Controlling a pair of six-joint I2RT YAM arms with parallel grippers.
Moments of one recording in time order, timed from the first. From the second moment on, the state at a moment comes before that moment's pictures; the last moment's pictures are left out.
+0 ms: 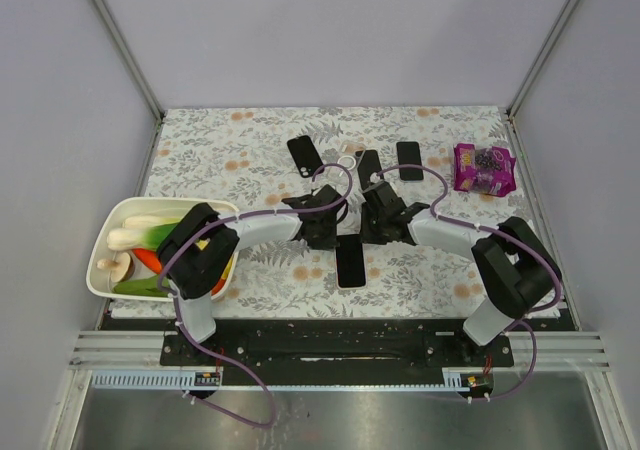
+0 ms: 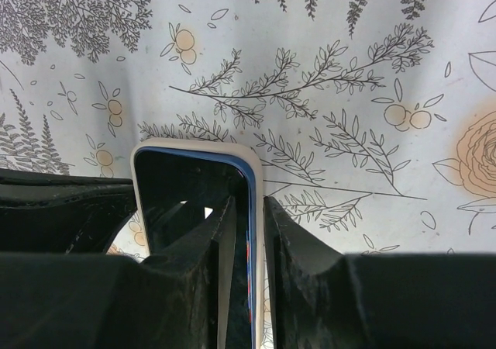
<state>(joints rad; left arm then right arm) -0.81 1.83 1.13 -0.41 -0.07 -0.75 0.64 1.62 0.89 -0.23 0.03 0.64</state>
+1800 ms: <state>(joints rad) -0.73 1.88 1.18 -0.38 0.00 -0.74 0.80 1.82 1.11 -0.48 0.35 0.74</state>
